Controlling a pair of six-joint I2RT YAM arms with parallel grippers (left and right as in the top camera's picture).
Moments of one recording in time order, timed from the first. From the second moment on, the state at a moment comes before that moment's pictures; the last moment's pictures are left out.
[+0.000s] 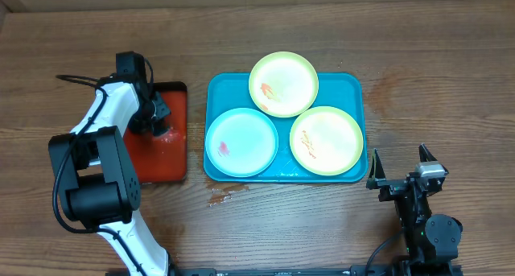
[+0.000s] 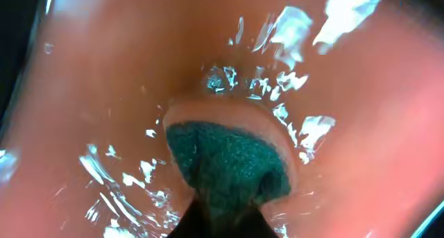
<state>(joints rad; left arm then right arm) 0.15 2.02 1.37 -0.78 -0.06 -0.43 0.03 0.01 0.02 -0.03 -0.06 0.02</state>
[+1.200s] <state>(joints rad) 0.07 1.88 1.76 -1.35 0.15 -0.32 0.03 0.01 0.02 -0.03 -0.06 0.02</state>
